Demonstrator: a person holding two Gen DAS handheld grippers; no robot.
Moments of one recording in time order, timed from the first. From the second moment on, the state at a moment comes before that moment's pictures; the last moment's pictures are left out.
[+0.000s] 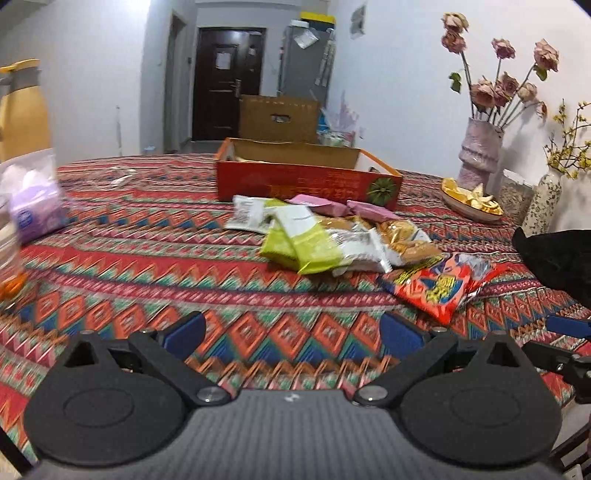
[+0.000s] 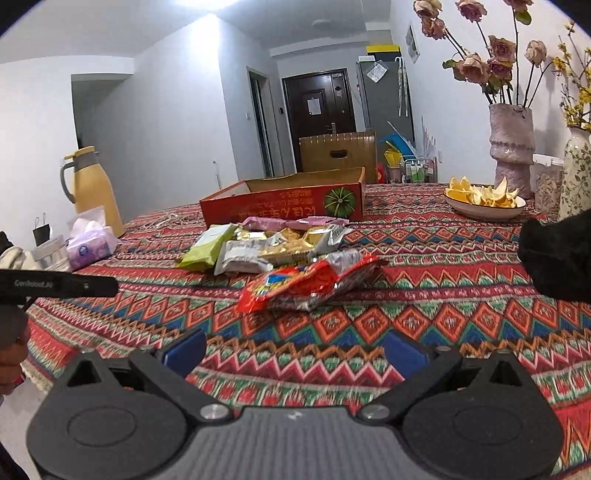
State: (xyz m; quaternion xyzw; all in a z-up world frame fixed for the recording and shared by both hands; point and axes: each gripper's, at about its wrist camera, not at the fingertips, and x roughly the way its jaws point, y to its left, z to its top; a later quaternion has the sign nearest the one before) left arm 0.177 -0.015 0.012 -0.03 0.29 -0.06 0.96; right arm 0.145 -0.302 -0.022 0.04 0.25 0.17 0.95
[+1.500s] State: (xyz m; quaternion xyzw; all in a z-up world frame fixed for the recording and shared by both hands) left arm 0.208 -0.013 0.041 -0.05 0.26 -0.09 0.96; right arm 0.223 -0.248 0.021 0.00 0.24 0.17 0.96
